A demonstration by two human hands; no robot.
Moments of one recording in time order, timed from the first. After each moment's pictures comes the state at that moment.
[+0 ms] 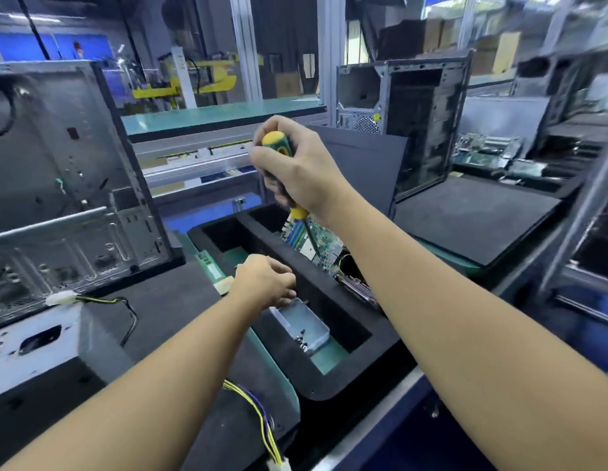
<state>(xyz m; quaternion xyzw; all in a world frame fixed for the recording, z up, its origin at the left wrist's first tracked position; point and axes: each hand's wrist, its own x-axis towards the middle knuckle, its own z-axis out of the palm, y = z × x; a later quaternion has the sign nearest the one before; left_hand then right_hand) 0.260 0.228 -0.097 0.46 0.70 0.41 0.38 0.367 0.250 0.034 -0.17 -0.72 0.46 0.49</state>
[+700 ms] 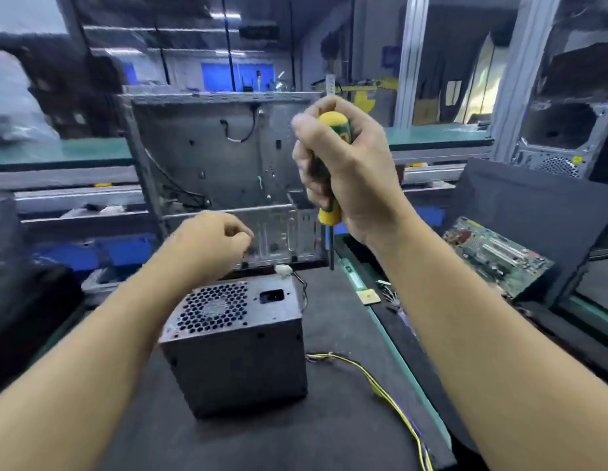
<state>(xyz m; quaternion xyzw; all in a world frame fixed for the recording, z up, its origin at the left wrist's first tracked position) 0.058 0.031 0.019 0.46 0.83 0.31 -0.02 0.223 0.137 0.076 0.06 -0.68 0.58 0.45</state>
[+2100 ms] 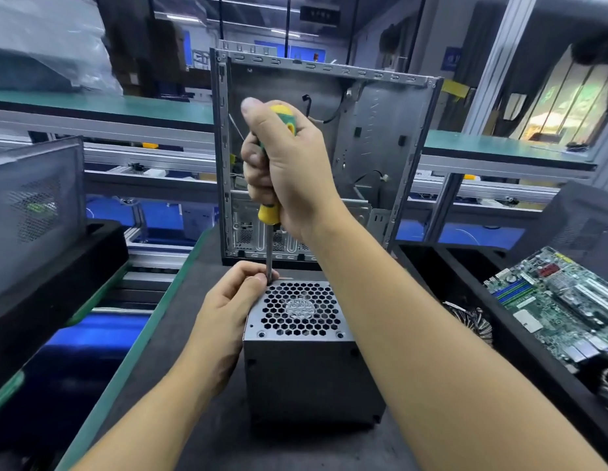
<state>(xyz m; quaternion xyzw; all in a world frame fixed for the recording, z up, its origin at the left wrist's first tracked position) 0.033 -0.029 -0.095 0.29 0.56 0.74 0.22 0.056 0.072 0.051 0.06 -0.63 0.70 0.32</state>
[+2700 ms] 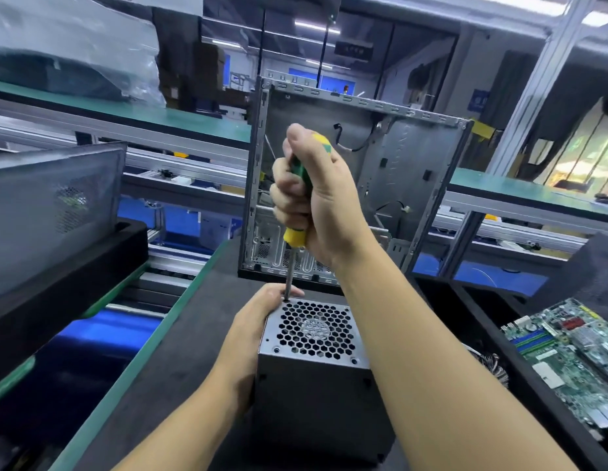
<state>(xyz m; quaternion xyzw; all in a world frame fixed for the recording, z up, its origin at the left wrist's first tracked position) 0.020 -0.020 -0.101 0.28 0.49 0.77 0.31 0.062 0.074 0.049 0.15 -0.63 0.73 0.23</state>
